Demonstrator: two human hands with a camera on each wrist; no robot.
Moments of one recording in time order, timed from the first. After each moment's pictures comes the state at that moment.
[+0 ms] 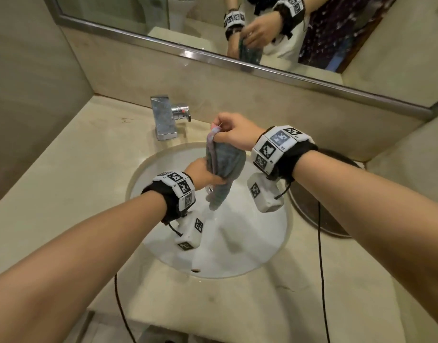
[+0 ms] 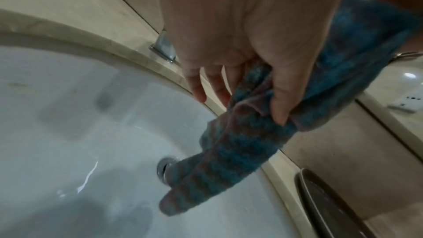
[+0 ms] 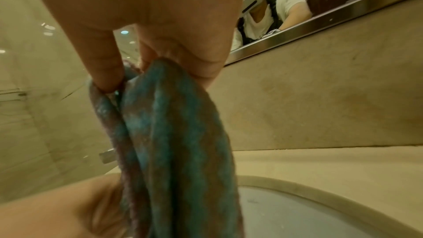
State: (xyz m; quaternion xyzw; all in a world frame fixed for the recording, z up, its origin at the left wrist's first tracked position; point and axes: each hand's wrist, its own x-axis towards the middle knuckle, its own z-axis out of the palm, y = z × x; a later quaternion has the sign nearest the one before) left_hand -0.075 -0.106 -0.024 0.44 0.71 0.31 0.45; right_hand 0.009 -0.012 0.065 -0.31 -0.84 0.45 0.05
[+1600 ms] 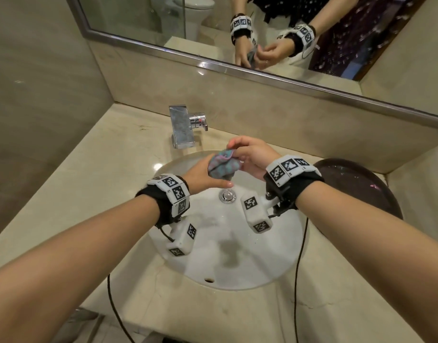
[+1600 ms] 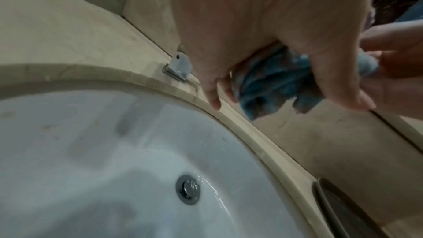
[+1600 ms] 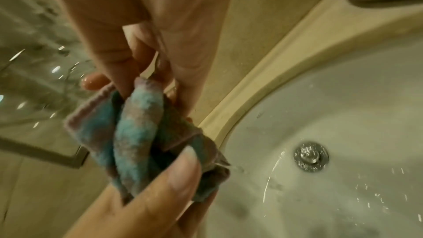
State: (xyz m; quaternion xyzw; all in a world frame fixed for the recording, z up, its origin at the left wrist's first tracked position) left_hand -0.107 -0.122 -0.011 0.44 0.63 0.41 0.49; right_hand 0.010 -0.019 0.028 -0.35 -0.55 0.75 0.14
